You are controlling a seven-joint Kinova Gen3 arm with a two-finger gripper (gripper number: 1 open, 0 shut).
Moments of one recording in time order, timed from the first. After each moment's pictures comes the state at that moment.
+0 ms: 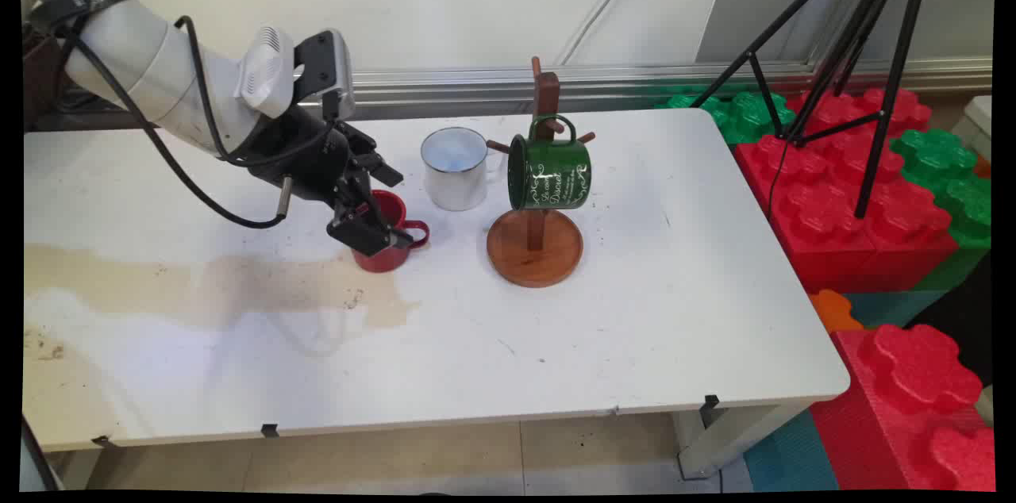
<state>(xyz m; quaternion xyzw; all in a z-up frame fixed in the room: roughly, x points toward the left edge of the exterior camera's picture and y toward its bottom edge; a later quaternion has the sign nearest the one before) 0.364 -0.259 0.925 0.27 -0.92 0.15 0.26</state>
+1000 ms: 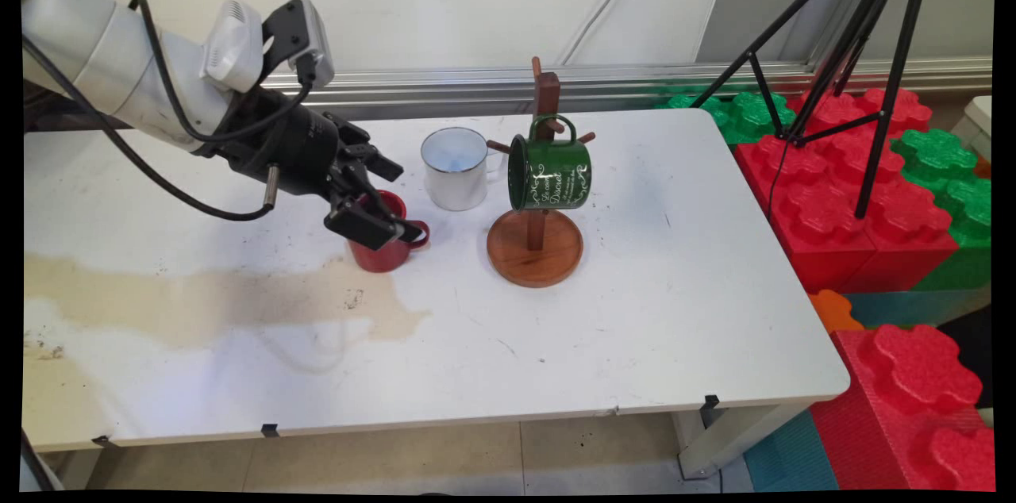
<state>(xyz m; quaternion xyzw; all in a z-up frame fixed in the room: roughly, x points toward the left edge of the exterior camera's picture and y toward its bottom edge) 0.358 -0.233 0.950 0.31 -0.89 0.14 0.31</state>
